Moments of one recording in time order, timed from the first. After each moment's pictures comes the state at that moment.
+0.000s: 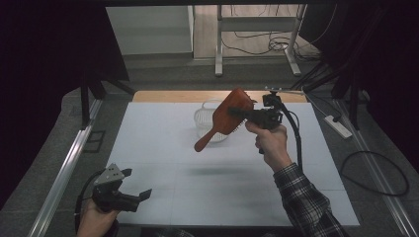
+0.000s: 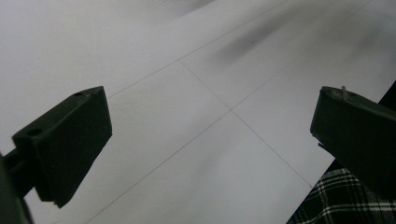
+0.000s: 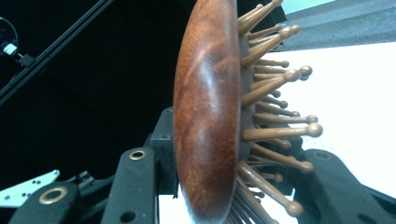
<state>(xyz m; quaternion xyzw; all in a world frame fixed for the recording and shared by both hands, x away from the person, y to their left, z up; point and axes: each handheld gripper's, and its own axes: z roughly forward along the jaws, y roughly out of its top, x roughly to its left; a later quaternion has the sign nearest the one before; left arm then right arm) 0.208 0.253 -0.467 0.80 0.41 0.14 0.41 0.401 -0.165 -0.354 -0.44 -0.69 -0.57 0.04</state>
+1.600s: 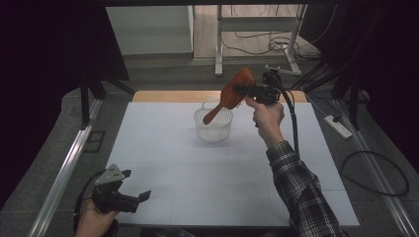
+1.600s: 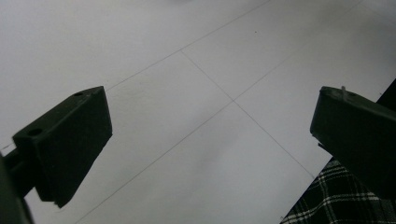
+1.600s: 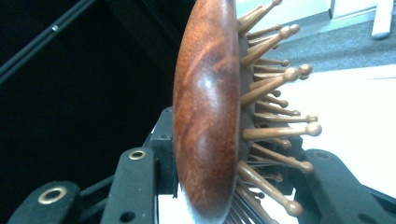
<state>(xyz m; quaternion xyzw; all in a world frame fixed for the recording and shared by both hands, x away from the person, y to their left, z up) 0.208 0.253 -0.468 0.81 0.42 0.13 0.39 0.474 -0.163 -0.348 -0.51 -0.66 -0.55 -0.03</state>
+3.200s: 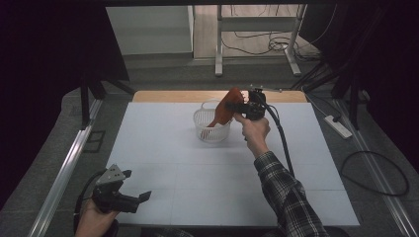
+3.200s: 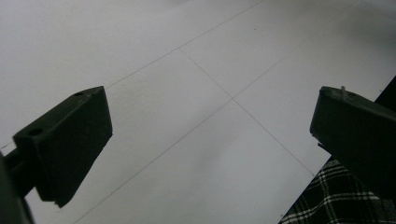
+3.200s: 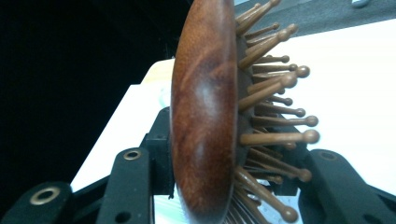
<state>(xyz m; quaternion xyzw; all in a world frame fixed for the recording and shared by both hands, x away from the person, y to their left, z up) 0.209 0.253 -0.469 0.82 0.41 0.13 0.39 0.482 -0.142 -0.423 -0.54 -0.67 -0.51 -0.04</state>
